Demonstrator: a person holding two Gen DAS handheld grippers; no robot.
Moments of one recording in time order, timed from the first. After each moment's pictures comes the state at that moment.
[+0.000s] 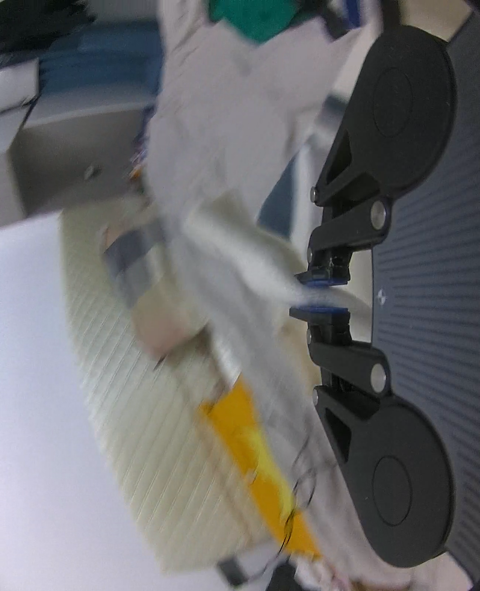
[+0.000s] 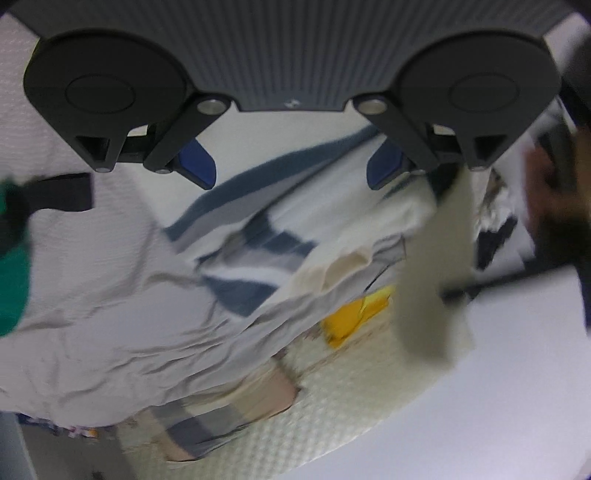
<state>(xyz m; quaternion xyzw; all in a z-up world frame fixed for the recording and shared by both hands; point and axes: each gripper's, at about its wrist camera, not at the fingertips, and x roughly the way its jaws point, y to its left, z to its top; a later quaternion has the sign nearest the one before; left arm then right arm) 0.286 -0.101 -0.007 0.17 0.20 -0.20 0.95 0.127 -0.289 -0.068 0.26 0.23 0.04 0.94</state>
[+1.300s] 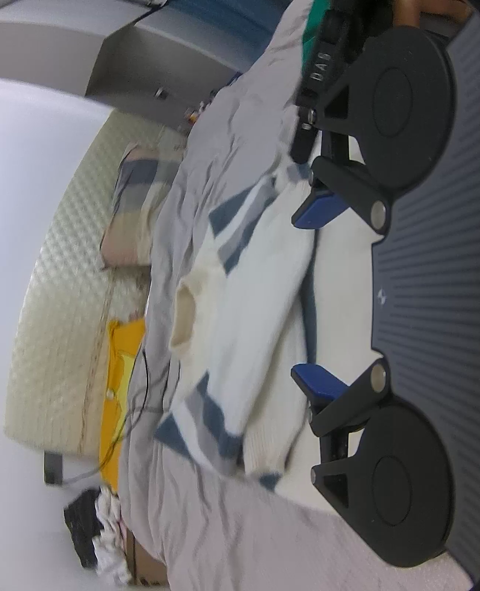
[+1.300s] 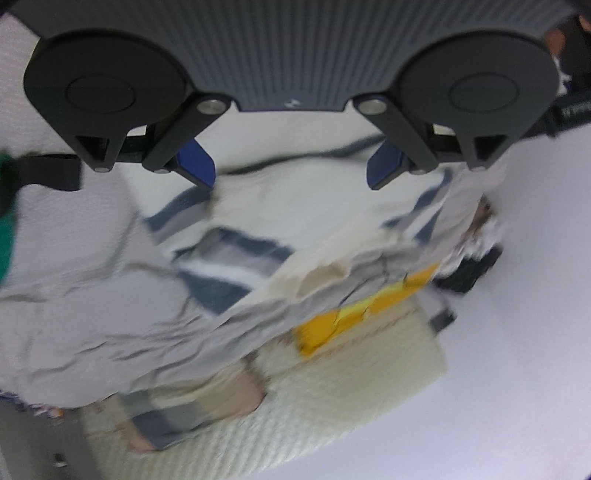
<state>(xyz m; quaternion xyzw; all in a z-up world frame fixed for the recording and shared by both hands) 0.105 -0.014 -0.034 -0.11 0.26 -0.07 0.96 0.137 -0.264 -0.062 0.17 0.27 0.11 0.94</state>
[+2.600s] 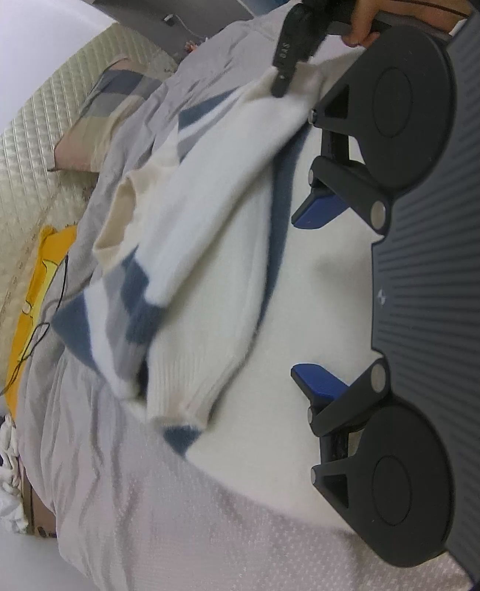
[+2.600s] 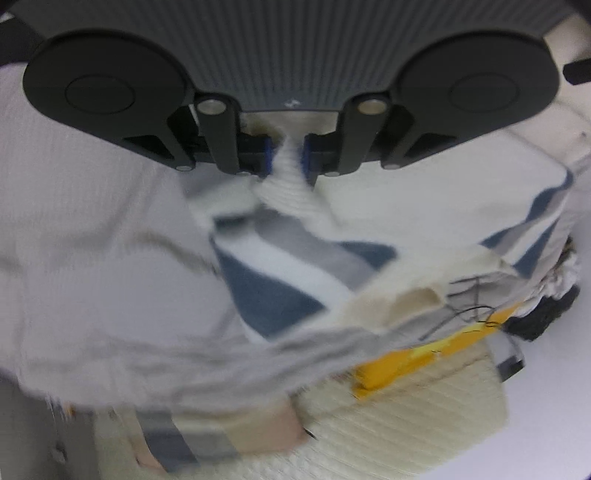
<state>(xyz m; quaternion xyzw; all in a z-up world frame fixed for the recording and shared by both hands) 0.189 0.037 -0.116 -0.19 0.38 0.02 0.90 0.268 -0.297 -0.124 0.15 0.32 0.02 0.93</state>
